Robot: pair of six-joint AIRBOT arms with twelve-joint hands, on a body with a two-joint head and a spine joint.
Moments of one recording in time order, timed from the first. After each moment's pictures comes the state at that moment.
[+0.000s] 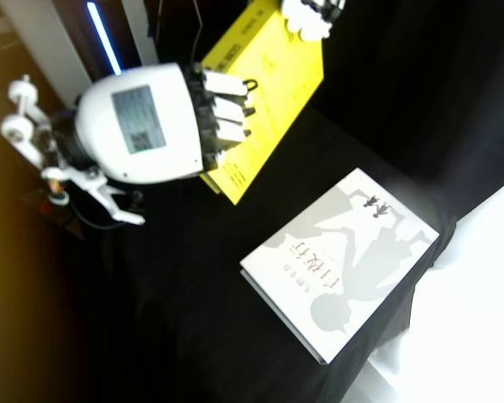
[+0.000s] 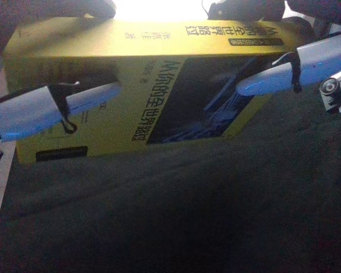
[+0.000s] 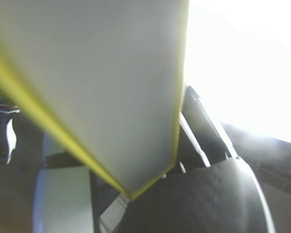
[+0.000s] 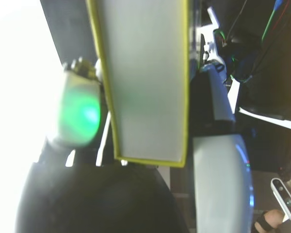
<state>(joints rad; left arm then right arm) 0.73 -0.68 0.63 -0.18 -1.44 1.15 -0.47 -1.06 1.36 -0.75 0.92 0.30</state>
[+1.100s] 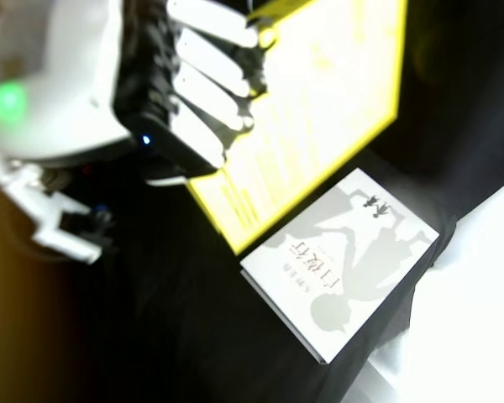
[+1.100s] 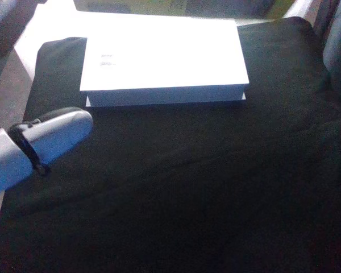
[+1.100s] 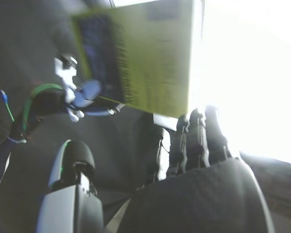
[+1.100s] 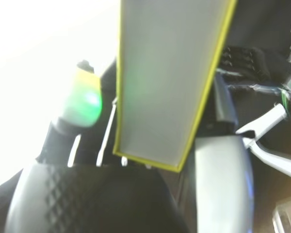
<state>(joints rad) 1.00 -0.66 0.56 -0.32 -1.57 1.16 -0.20 -1.00 1.37 -0.57 0.71 -0.21</state>
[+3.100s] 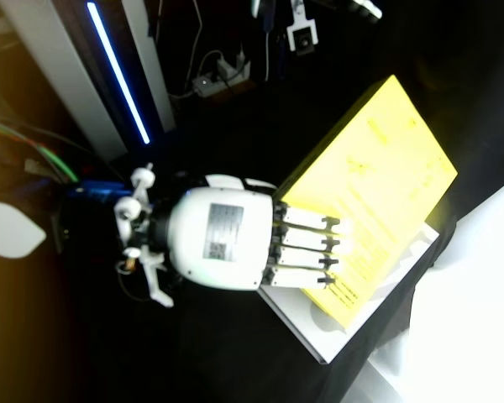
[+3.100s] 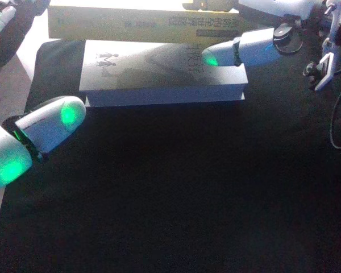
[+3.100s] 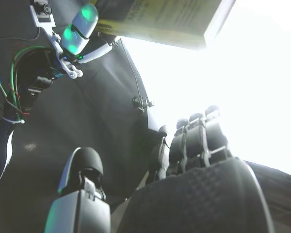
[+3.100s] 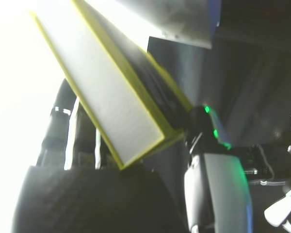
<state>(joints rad) 1.02 -0.71 0.59 -0.36 -1.60 1.16 -0.50 -1.32 1.65 -0.57 0.55 -0.09</state>
